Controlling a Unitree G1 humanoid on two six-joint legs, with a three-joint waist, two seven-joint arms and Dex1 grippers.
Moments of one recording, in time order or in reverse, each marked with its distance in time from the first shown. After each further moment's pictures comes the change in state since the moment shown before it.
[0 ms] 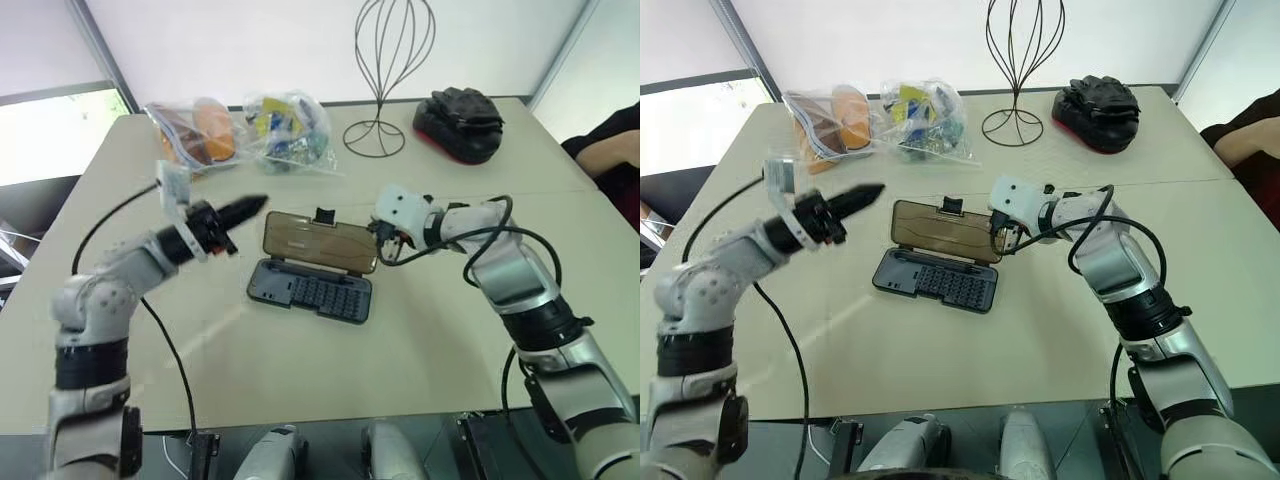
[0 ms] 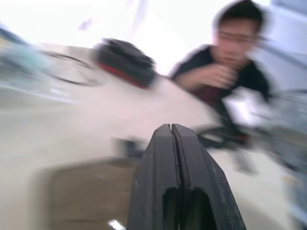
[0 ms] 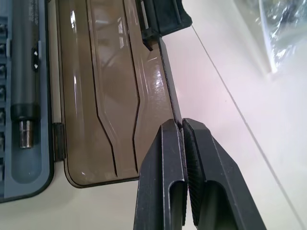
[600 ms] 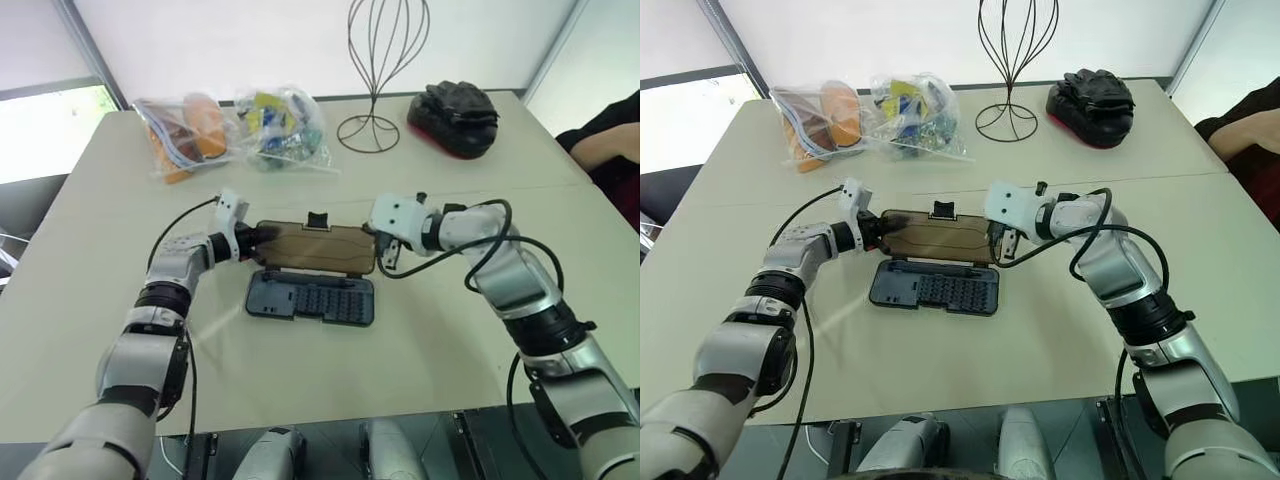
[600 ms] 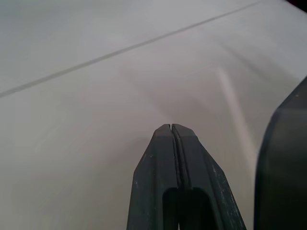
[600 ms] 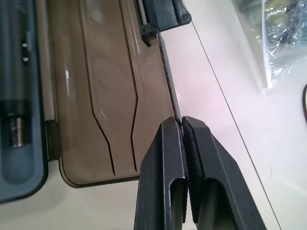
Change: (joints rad) left arm -0.327 -0.132 -0.242 0.942 0.500 -0.459 -0.427; right arm 0.023 -0.016 0.010 -0.006 -0.016 -0.142 -0.004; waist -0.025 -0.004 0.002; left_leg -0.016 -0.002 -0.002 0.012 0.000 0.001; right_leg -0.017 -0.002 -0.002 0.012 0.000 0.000
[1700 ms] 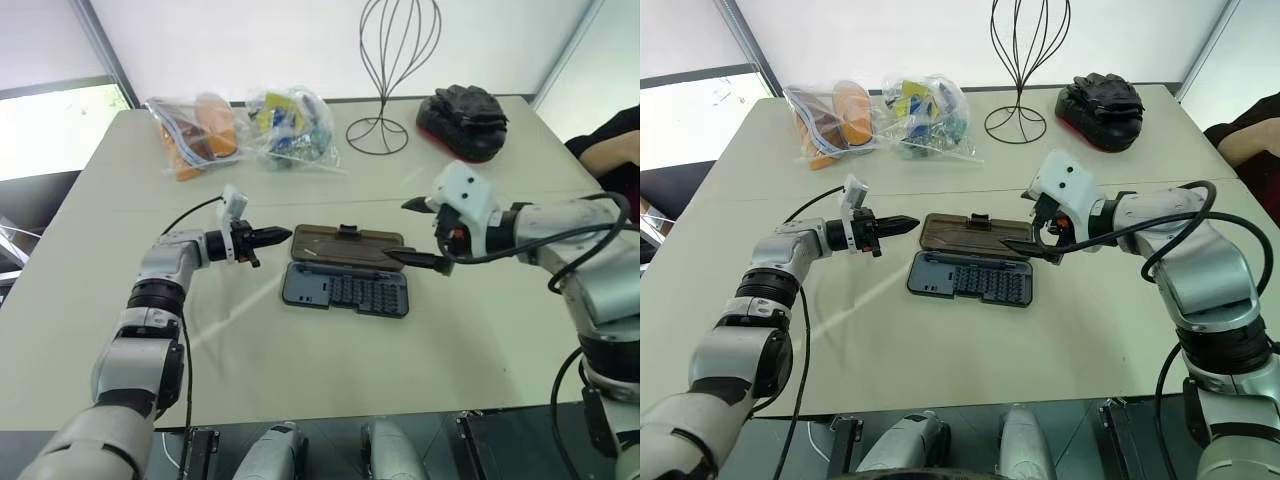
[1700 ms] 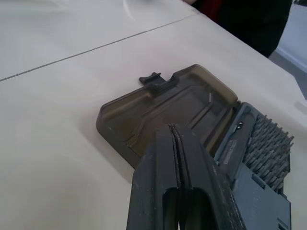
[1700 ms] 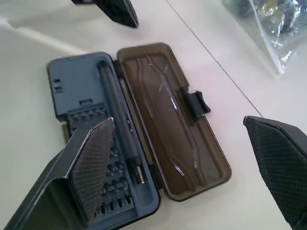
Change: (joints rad) left arm 0.005 0.011 0.052 -0.126 -0.006 0.123 -0.165; right arm 0.075 -0.179 -0.290 -0.373 0.465 0.536 0.029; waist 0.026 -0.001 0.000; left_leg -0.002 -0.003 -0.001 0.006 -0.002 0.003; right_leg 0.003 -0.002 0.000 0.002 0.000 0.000
